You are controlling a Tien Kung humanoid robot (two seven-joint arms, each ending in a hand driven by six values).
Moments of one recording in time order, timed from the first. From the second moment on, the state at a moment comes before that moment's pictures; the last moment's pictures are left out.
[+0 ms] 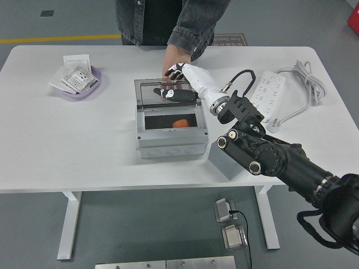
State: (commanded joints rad) left arm 0.10 0.04 -1.80 -0.18 1.82 -0.12 0.57; right arm 0.81 -0.02 0.67 0.81 -1.70 -0.31 0.03
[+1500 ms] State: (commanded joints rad) left arm 0.11 0.04 -1.75 -0.18 1.75 -0.11 0.56; right arm 0.69 -0.19 0.57 1.17 -1.78 -0.30 -0.07
